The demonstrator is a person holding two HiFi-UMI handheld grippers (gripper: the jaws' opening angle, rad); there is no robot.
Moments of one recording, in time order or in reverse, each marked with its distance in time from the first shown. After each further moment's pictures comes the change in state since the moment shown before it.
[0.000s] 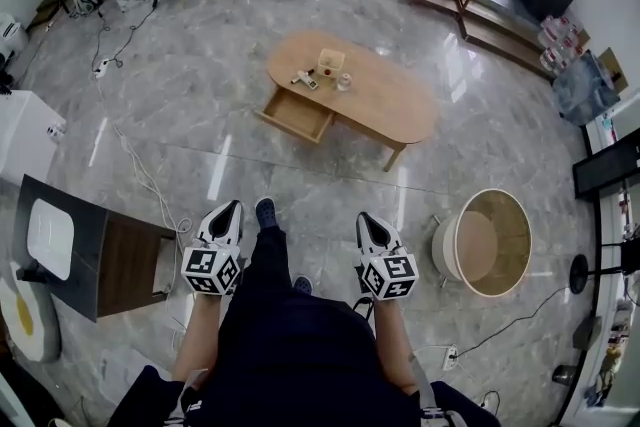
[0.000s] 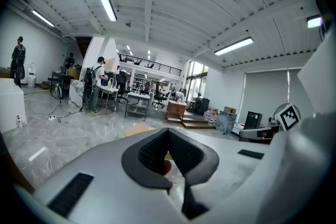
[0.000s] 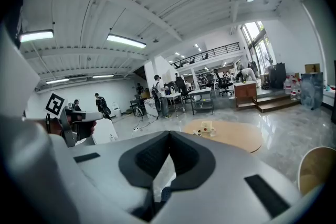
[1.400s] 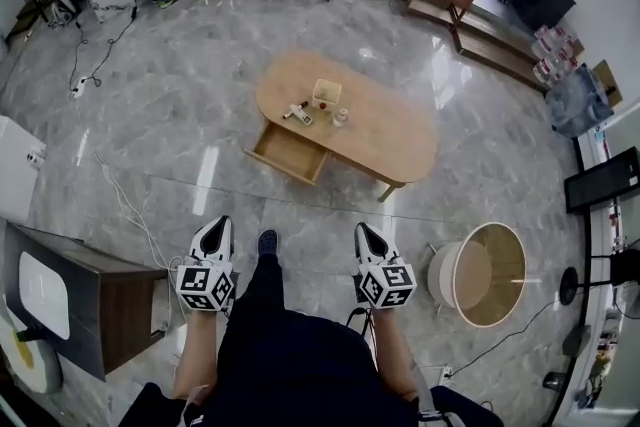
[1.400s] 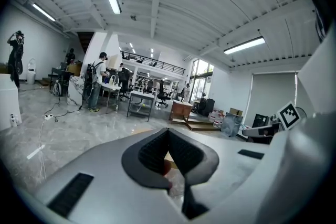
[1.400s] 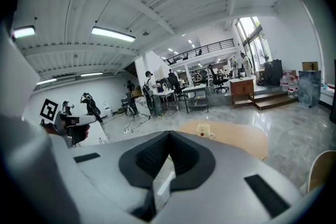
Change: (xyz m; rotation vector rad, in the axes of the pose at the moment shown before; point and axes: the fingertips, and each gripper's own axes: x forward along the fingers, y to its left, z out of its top) left arm 0.161 0.122 0.048 -0.028 0.012 0.011; right arm 0.186 -0.054 0.064 0.039 0.038 -0.074
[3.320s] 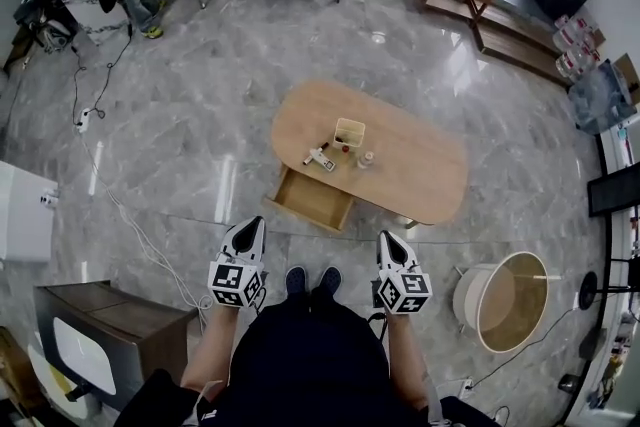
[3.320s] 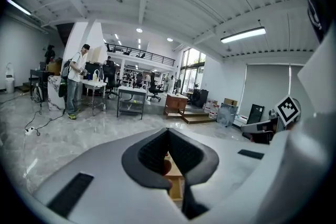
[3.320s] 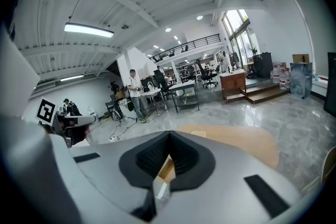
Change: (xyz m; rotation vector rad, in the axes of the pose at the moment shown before) left arm 0.261 0.087 0.076 0.083 0.099 -0.114; right arm 0.222 -0.078 0.084 0.099 0.031 -0.123
